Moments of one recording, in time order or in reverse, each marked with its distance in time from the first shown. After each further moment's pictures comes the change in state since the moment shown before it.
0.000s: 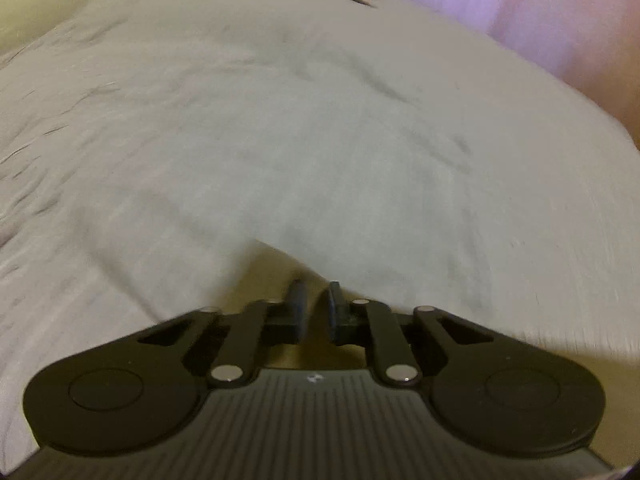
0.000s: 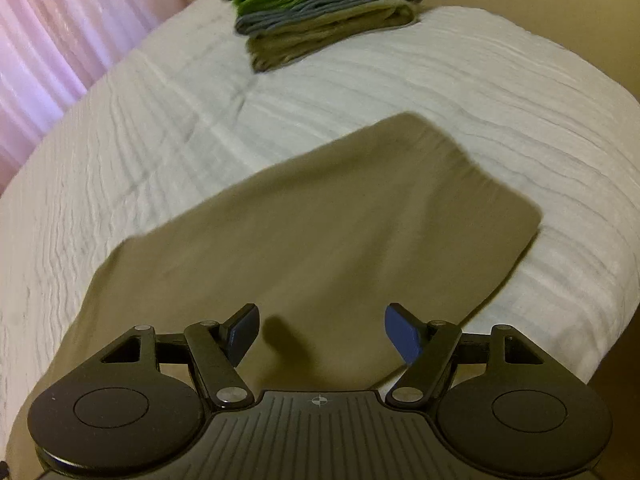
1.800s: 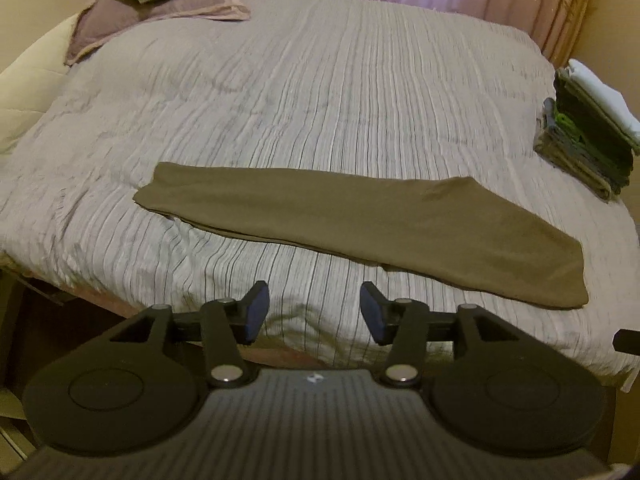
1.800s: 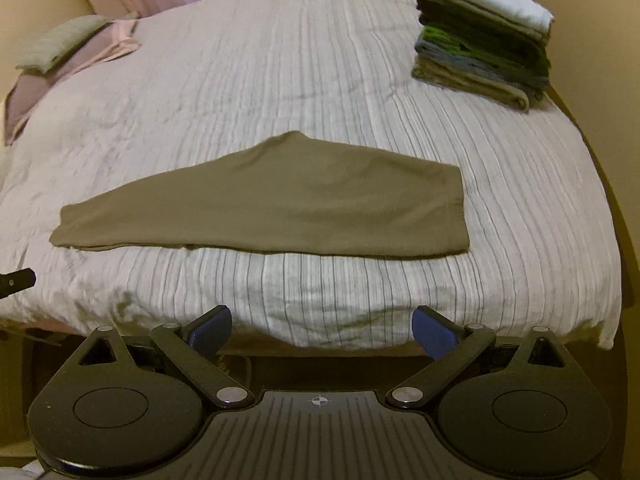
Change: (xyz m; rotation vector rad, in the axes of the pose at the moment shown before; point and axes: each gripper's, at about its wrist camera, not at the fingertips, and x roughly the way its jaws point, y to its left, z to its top) left arm -0.381 -0.240 -0.178 0.343 0.101 -0.012; right arm -0.251 -0.005 -0.010 -0.610 0.195 0.176
